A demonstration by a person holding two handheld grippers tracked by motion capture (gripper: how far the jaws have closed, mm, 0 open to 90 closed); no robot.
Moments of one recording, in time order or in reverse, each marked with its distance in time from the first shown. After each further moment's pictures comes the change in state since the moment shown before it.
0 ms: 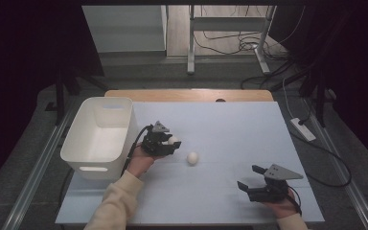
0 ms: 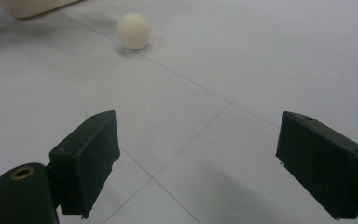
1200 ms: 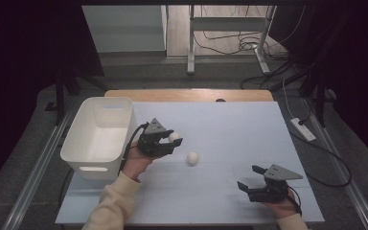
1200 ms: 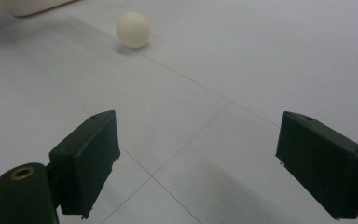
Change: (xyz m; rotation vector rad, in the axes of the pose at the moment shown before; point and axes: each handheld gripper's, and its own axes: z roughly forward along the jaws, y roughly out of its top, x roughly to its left) left arm -0.017 0.012 -0.038 -0.126 -0.031 0.057; right arm 0.001 0.000 0.000 0.004 -0.003 -0.003
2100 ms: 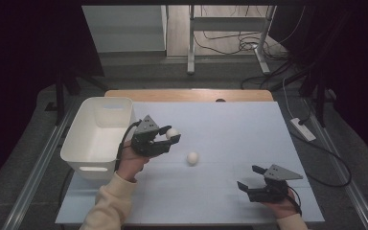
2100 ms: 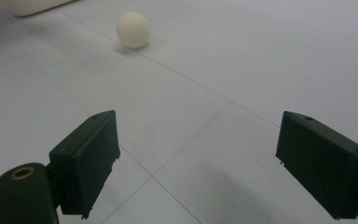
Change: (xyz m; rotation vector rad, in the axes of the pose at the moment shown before) left arm -0.006 0.011 -0.031 -0.108 -0.024 0.009; right arm 0.000 0.000 0.000 0.000 -0.003 -0.004
